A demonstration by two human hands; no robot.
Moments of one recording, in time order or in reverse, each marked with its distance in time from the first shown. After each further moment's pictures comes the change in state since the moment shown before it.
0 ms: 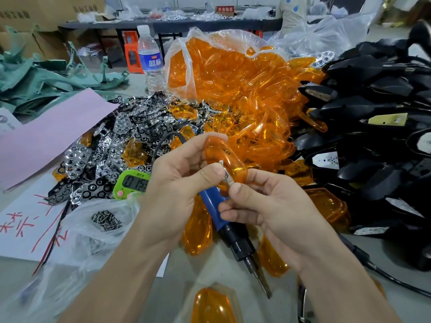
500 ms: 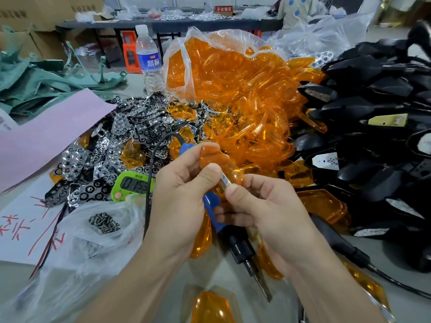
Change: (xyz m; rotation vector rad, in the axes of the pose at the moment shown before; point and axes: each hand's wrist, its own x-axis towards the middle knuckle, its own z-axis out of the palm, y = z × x) left_hand -0.006 -0.012 0.014 0.011 0.235 -0.090; right_hand 0.002 0.012 0.009 -0.053 0.093 -0.047
